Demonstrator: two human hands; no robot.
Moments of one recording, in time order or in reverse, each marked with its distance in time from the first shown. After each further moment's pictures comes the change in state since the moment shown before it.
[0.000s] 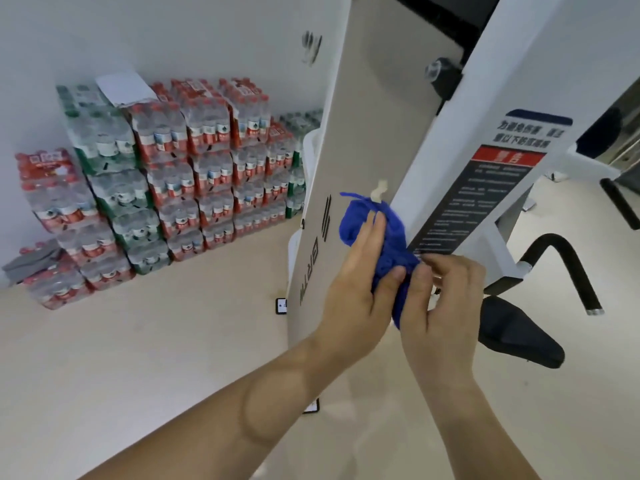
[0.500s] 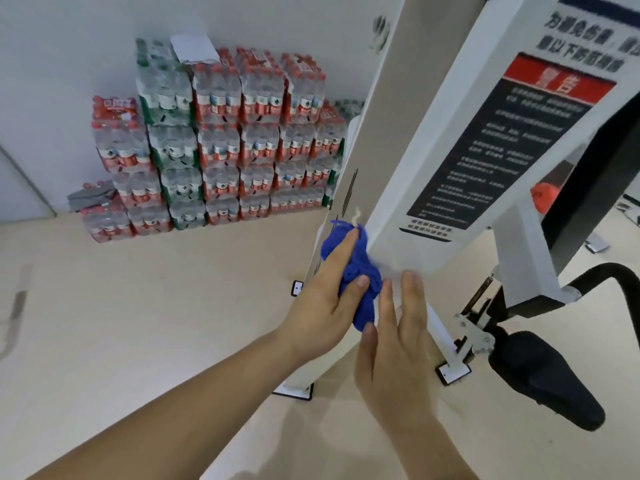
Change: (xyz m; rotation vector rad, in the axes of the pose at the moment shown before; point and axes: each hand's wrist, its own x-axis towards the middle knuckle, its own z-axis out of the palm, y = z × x) left_hand -0.053 -0.061 0.018 0.026 0.018 -0.268; right_hand -0.080 0.091 0.018 -0.117 -0.404 -0.371
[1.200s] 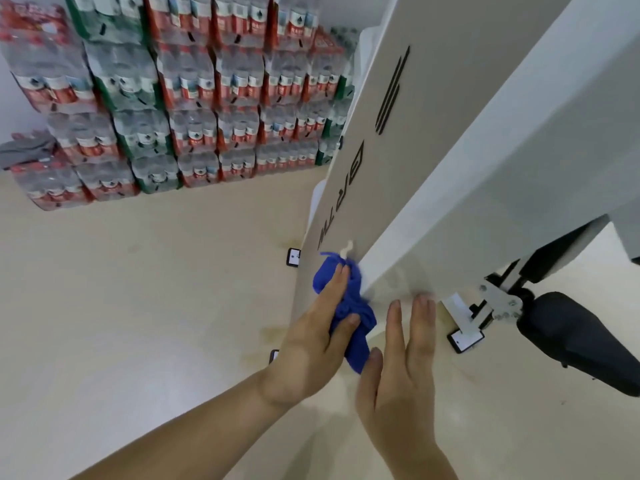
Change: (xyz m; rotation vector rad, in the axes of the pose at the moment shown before) left_hand -0.042 -0.234 0.029 -0.005 -0.067 -0.099; right_hand -0.111 0.040 0.179 0.001 0.042 0.064
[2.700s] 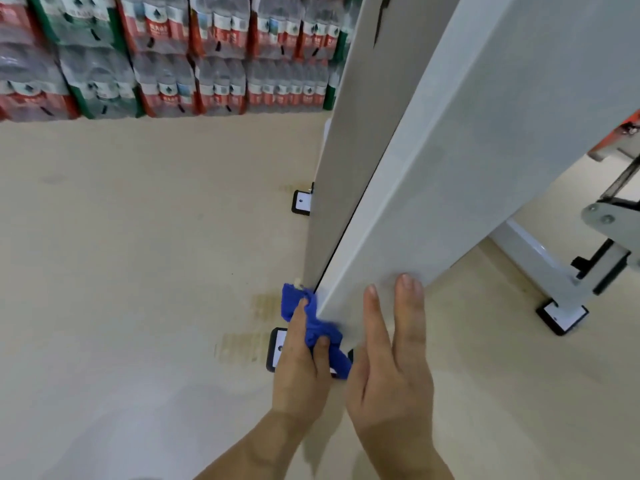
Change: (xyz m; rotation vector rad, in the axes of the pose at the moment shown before) left_hand -0.024 -0.553 0.157 -0.033 0.354 -0.171; right_hand -0.269 0.149 0.378 -0.034 0.098 -0.046
